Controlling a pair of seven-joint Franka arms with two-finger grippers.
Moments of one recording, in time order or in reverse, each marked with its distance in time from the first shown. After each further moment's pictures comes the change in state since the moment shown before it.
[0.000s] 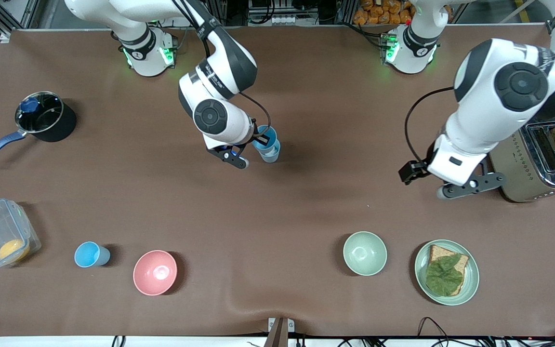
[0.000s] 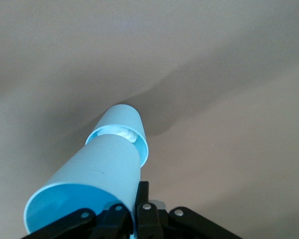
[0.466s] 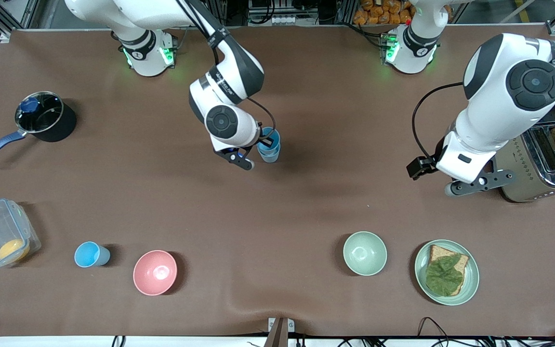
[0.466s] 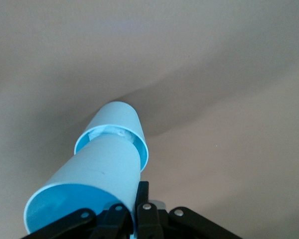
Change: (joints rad) left arm 0.006 -0.009 -0.002 0.011 0.000 -0.049 0.007; right arm 0.032 0.041 0.001 0.000 0.000 0.016 0.012
